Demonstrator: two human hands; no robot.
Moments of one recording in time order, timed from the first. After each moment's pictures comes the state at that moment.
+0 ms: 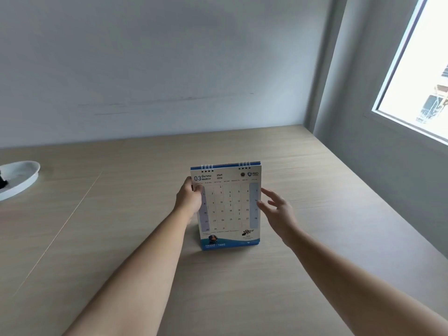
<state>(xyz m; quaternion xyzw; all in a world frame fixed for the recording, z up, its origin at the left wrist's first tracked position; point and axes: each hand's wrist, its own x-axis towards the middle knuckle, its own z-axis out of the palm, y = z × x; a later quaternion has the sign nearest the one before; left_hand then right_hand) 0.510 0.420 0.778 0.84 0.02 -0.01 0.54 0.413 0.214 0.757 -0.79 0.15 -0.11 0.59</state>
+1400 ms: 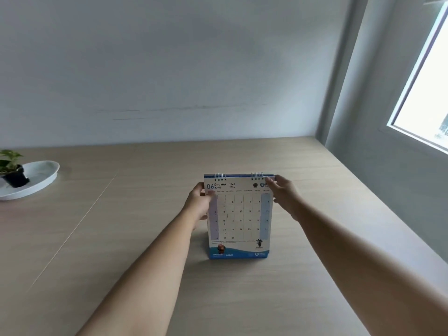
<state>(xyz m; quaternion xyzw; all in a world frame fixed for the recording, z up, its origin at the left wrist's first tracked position) 0.503 0.430 0.793 0.77 0.03 -0.10 0.62 0.463 0.208 0.815 -0.84 0.12 -0.06 0.53</state>
